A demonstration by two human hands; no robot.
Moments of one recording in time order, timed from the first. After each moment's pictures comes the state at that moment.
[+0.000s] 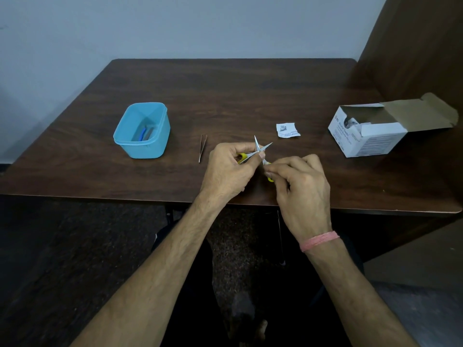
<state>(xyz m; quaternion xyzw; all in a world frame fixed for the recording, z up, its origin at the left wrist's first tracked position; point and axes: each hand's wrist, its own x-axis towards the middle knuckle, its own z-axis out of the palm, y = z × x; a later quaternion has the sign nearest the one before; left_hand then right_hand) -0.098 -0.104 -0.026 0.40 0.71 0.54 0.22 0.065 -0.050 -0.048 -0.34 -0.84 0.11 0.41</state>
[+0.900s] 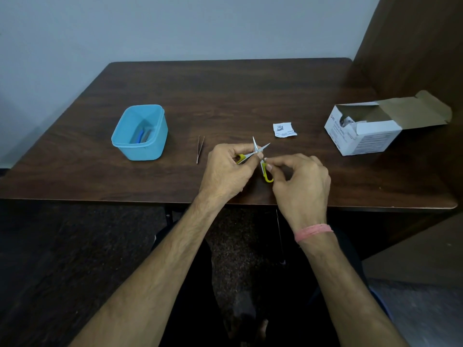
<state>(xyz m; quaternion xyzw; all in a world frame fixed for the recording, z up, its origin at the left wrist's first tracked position) -0.099 -0.099 -0.032 0.41 0.71 0.53 0.21 0.056 -0.050 -0.033 -0.46 -0.77 0.21 0.39</state>
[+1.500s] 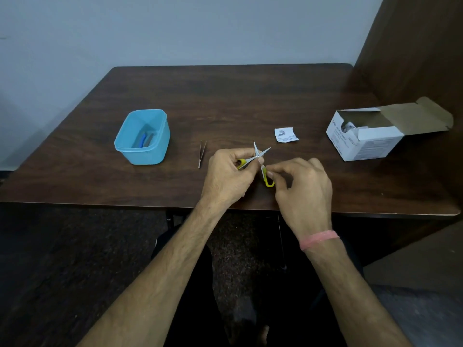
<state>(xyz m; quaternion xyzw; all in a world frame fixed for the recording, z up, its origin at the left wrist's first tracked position) -0.097 -0.102 -0.031 0.41 0.71 0.53 0.21 0.061 -0.046 -0.038 -0.43 -0.80 0.17 0.38</state>
